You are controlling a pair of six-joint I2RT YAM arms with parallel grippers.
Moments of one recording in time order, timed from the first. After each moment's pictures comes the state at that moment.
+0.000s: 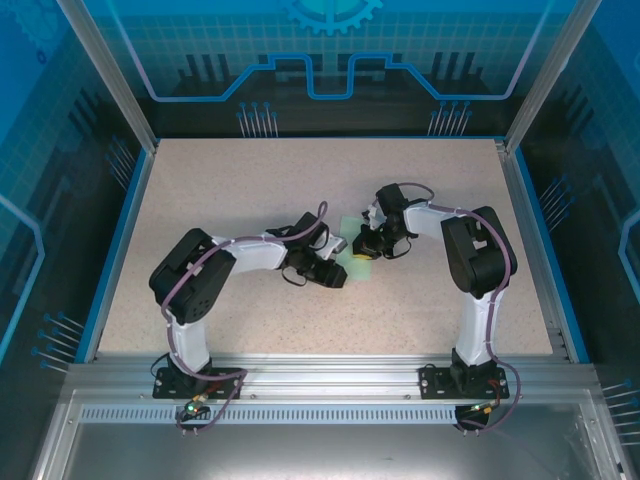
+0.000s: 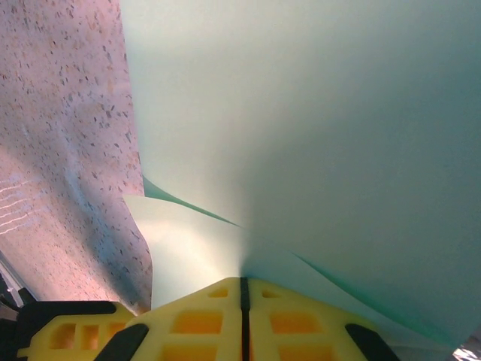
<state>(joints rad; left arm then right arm) -0.63 1.86 1.03 -0.29 0.53 -0.30 0.34 2.01 1.22 -0.53 -0.59 0.44</state>
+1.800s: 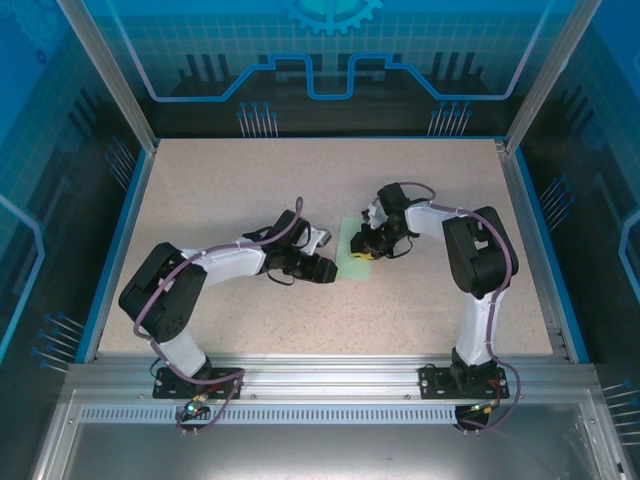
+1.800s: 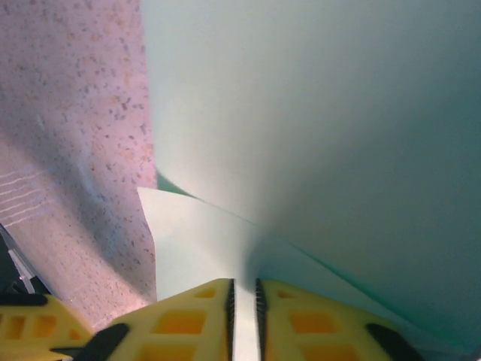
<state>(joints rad) -0.57 1.69 0.92 -0.23 0.53 -0.40 0.33 1.99 1.22 -0.53 -0.64 0.42</state>
